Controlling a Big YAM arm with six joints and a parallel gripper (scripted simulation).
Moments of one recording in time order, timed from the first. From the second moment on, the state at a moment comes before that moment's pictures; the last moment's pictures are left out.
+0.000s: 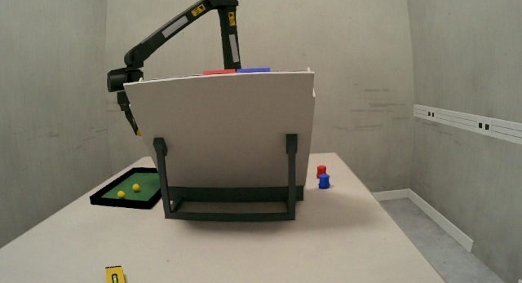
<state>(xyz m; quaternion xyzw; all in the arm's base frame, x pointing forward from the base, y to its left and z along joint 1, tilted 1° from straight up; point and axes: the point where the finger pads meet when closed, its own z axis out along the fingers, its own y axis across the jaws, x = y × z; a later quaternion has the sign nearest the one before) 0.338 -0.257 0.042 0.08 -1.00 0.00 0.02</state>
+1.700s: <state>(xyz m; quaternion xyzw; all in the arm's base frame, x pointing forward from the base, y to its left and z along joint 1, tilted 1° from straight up) 0.402 -0.080 0.221 0.10 -0.98 -0.01 -0.19</state>
